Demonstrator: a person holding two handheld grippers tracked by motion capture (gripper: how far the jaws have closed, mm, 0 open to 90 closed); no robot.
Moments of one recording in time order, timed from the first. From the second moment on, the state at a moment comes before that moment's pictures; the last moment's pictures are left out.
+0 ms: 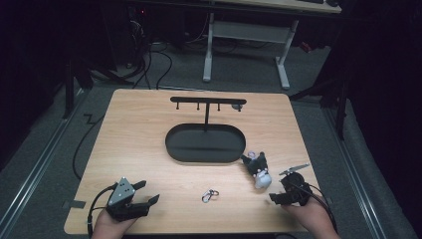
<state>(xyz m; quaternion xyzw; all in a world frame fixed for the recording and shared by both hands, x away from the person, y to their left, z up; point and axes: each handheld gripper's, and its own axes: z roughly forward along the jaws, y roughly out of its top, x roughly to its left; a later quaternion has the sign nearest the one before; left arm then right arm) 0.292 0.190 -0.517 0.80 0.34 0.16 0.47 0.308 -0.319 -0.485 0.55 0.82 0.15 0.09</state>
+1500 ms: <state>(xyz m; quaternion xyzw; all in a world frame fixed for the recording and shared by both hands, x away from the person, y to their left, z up) 0.289 0.192 -0.519 0.81 0.33 0.15 0.47 0.381 -0.265 -0.476 0.54 0.84 0.07 0.01</state>
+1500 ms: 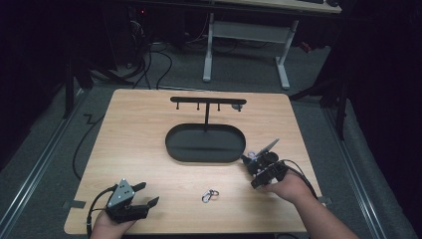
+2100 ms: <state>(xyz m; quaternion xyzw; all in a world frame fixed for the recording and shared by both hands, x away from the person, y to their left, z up) 0.287 0.191 -0.520 0.81 0.32 0.16 0.46 0.388 -0.270 -0.484 0.56 0.83 0.08 0.01</state>
